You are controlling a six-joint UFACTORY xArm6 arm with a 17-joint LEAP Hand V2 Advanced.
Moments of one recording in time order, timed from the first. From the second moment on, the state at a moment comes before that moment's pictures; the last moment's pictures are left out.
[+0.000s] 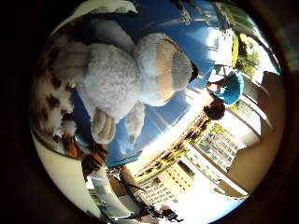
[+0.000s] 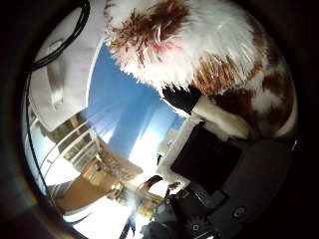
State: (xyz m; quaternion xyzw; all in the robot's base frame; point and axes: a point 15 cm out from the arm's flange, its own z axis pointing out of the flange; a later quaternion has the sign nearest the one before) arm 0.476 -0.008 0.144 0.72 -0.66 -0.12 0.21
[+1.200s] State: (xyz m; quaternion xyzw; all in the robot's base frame) arm 0.456 0.161 0.429 0.83 -0.56 -0.03 -0.06
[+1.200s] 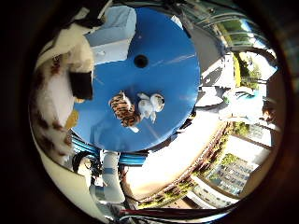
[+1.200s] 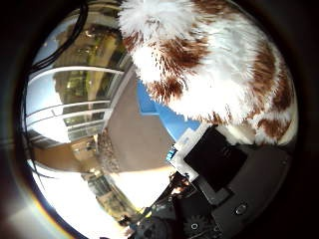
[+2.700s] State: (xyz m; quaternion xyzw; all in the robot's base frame) arm 0.565 0.187 0.421 0.83 -0.52 0.05 -0.20
